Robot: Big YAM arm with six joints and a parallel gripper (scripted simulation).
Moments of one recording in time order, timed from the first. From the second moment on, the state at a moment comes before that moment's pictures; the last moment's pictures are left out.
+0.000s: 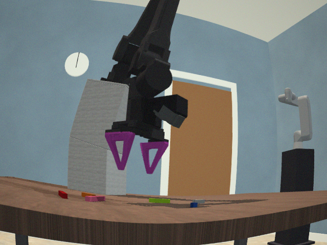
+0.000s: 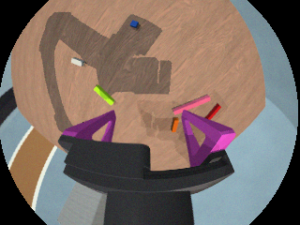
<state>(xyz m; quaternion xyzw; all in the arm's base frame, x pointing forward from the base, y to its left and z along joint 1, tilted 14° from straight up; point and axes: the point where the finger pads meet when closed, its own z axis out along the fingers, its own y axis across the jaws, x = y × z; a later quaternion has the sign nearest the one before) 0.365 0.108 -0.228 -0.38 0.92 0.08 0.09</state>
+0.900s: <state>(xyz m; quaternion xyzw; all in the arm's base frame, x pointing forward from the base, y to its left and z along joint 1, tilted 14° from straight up) 0.357 0.138 -0.222 -0.61 0.79 0.05 0.10</state>
